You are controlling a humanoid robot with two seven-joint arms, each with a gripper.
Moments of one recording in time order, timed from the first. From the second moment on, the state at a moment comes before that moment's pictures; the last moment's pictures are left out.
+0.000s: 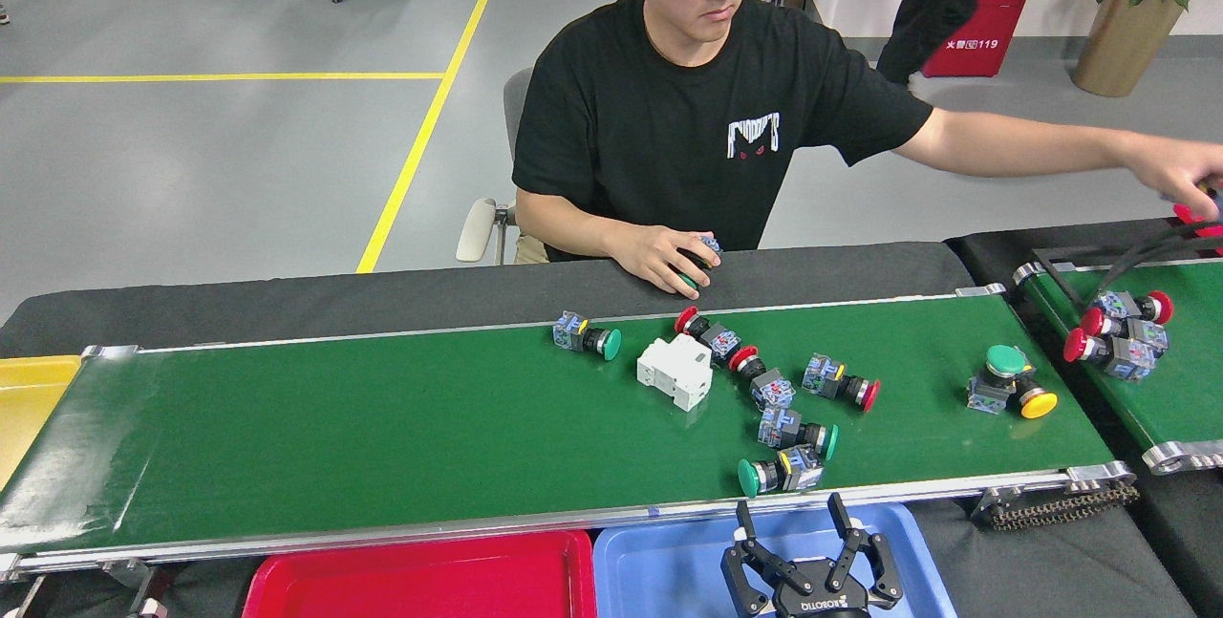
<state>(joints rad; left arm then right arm) 0.34 0.10 0.61 -1.65 -1.33 -0.55 0.04 0.09 -0.09 0.45 -1.59 1.27 0.39 -0.16</state>
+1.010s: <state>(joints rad) 0.33 0.10 0.61 -1.65 -1.33 -0.55 0.04 -0.14 0.01 0.53 -1.36 1.33 0.21 -0.04</state>
